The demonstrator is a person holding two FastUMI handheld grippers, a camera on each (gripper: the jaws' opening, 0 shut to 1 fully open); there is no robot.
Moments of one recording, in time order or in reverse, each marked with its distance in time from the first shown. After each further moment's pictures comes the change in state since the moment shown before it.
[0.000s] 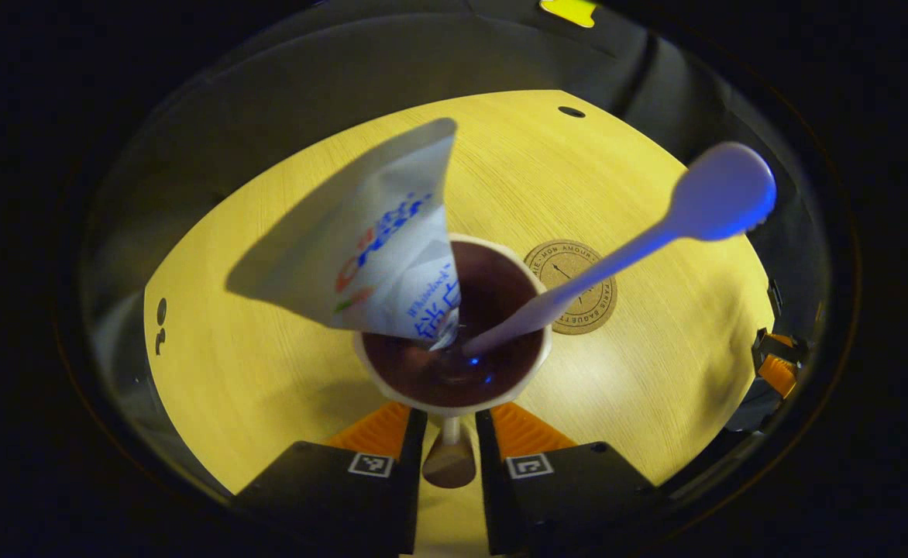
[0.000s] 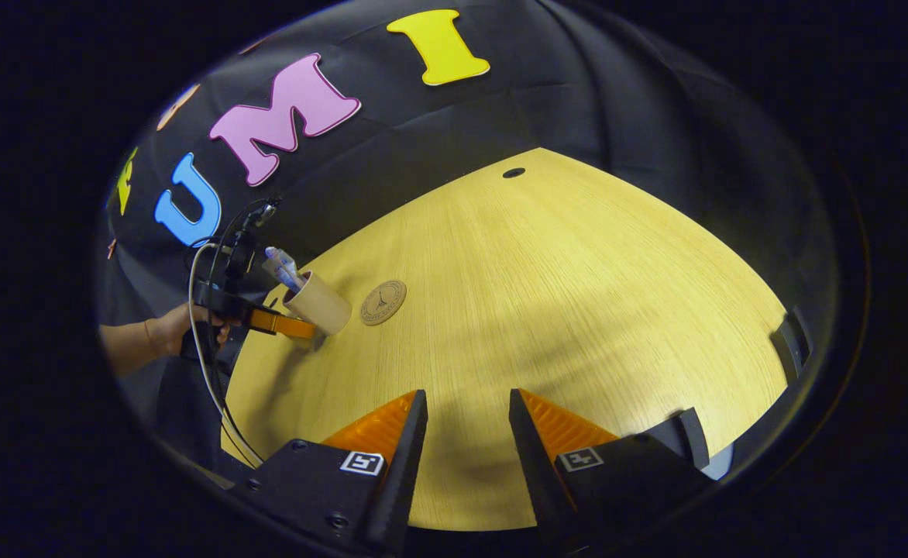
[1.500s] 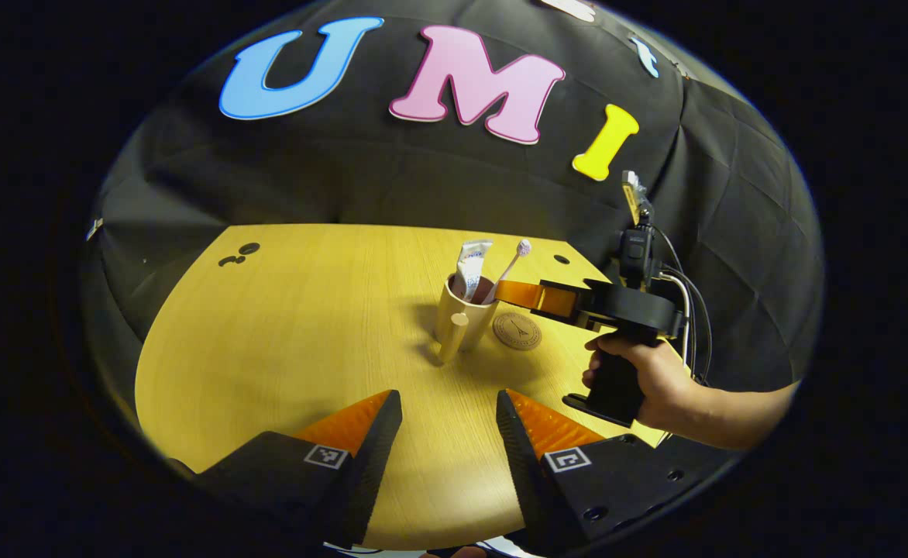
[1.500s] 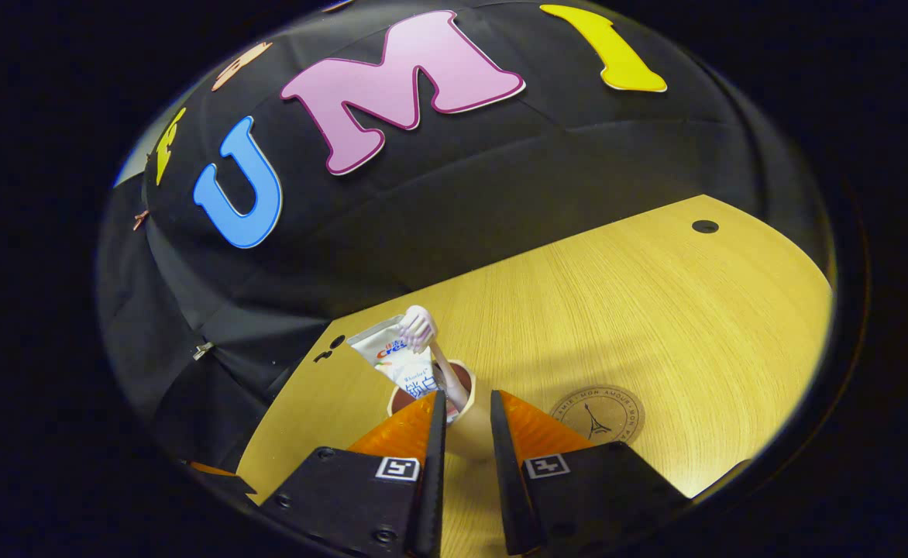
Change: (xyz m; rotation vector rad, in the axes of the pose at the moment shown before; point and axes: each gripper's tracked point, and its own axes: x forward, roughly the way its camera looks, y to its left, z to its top) left arm -0.165 -0.014 -0.108 -0.357 -0.556 -0.057; right arm 0.171 0.248 0.072 -0.121 -0.138 0.246
